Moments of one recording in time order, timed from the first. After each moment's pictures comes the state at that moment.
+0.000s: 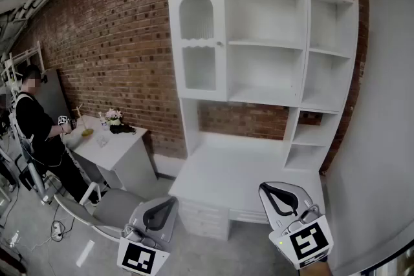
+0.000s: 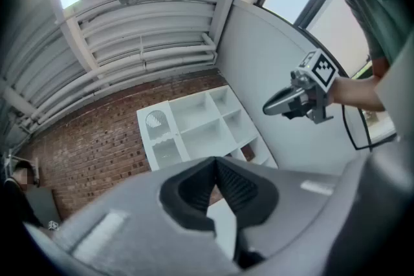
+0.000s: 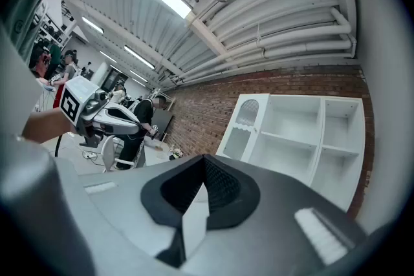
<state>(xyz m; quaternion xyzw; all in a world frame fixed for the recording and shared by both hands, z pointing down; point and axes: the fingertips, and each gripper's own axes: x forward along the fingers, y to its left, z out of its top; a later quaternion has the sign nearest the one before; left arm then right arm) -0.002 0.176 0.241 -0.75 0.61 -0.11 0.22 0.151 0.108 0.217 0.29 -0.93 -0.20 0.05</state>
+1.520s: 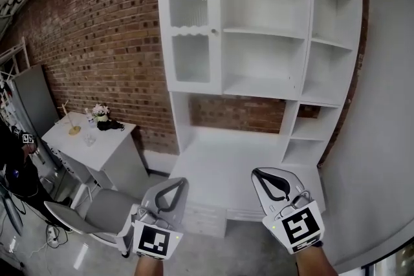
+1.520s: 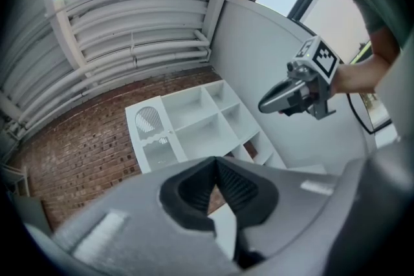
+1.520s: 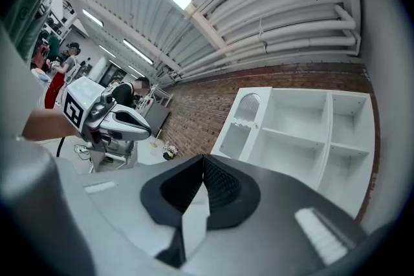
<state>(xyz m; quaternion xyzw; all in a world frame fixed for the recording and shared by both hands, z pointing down) -0.036 0.063 0.266 -0.76 0.58 -0.13 0.26 0.093 0.024 0.242 0.30 -0.93 -0.21 0.06</state>
